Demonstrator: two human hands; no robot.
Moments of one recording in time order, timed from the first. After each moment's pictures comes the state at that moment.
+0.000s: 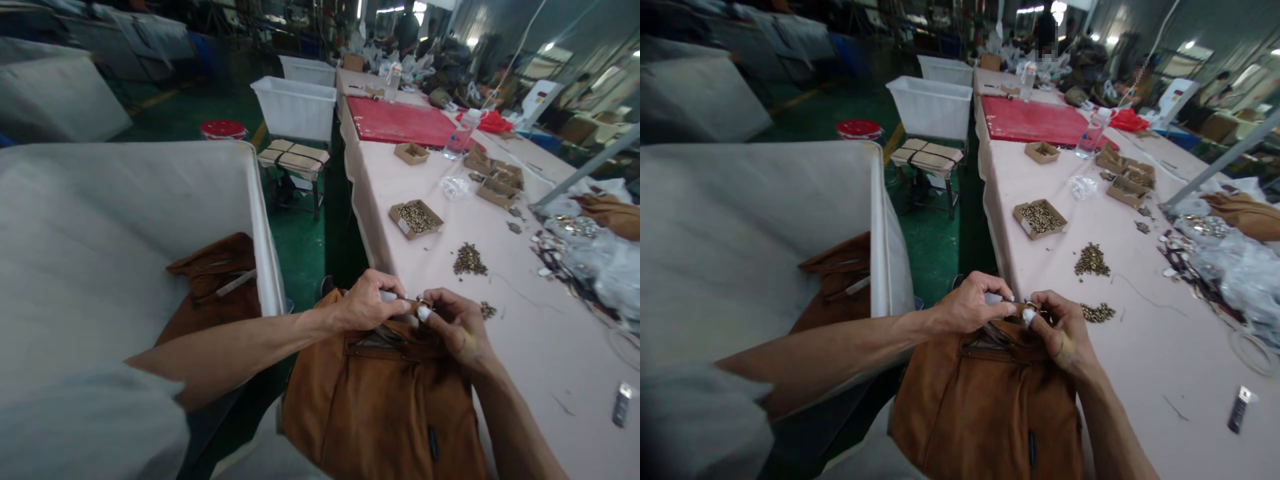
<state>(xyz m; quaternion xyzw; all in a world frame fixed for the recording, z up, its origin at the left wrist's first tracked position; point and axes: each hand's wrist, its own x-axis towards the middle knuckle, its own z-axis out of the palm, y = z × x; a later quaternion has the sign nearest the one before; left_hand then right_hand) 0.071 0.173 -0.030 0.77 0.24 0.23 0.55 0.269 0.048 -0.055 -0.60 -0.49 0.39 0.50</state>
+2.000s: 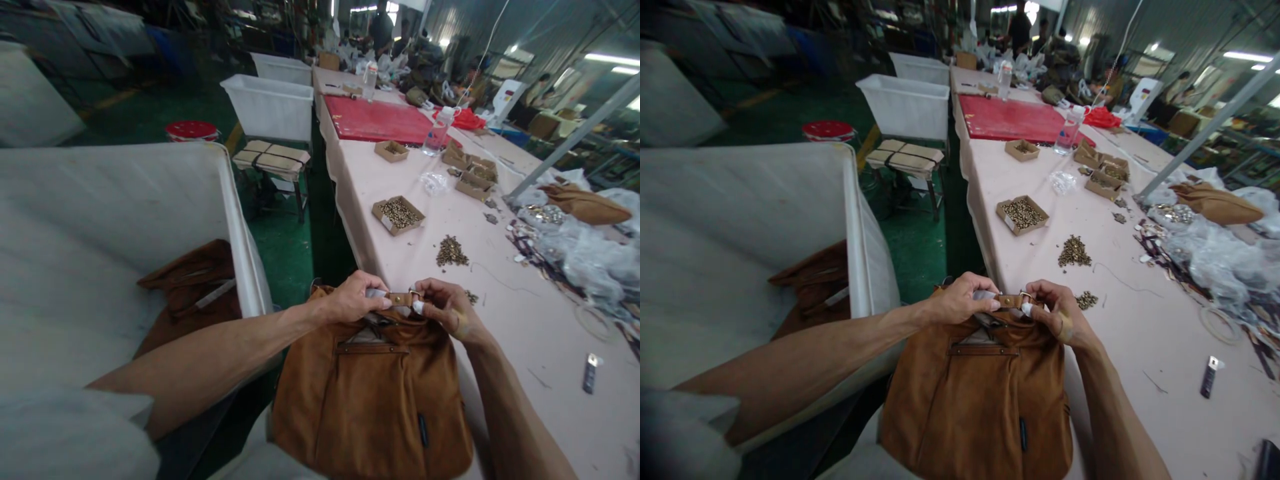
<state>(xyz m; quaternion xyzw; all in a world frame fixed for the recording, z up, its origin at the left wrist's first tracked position) 0.080 0.196 -0.074 0.78 0.22 0.15 0.56 0.311 0.056 -0.066 -0.55 -0.49 0.47 0.48</state>
